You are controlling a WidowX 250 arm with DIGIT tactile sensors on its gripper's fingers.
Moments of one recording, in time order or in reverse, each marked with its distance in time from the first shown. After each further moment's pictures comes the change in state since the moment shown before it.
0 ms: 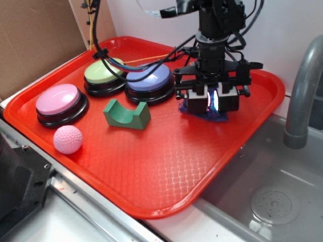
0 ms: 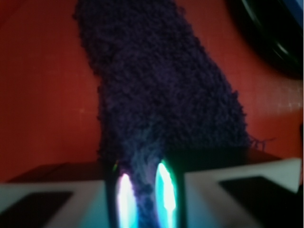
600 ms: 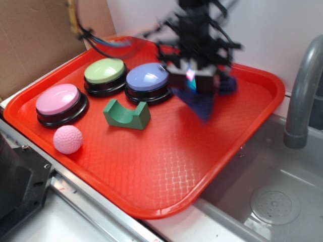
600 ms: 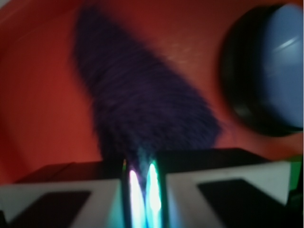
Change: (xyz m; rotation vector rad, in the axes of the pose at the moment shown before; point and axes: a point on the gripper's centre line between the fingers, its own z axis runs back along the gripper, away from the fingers) arm -0.005 0.037 0.061 -0.054 0.024 -0.453
